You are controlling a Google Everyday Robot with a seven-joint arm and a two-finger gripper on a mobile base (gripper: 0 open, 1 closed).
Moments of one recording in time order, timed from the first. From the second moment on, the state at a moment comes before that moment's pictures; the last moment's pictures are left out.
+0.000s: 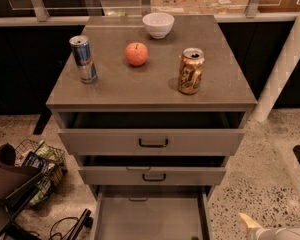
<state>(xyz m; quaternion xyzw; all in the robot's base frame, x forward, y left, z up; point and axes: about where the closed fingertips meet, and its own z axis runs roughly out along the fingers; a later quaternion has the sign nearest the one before) 0.287 -0.269 0.490 -0.64 0.76 0.00 0.14</state>
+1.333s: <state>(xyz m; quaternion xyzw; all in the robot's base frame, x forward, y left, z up) 0.319 -0.260 0.379 -0.64 0.75 0.01 0.17</state>
